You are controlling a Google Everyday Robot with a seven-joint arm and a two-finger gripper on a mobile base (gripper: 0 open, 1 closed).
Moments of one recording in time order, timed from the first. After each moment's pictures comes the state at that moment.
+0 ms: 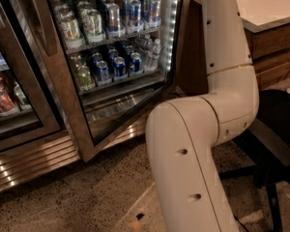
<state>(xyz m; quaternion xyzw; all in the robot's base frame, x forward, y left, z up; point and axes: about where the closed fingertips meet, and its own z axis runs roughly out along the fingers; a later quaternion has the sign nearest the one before) 0.720 0.110 1.110 -0.65 0.41 0.27 0.59</state>
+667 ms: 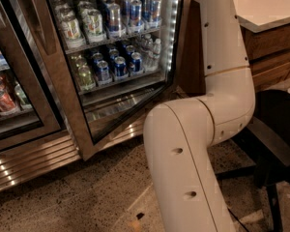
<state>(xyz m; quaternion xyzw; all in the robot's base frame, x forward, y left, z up) 0.722 0.110 1.107 -0.65 0.41 0.27 0.59</state>
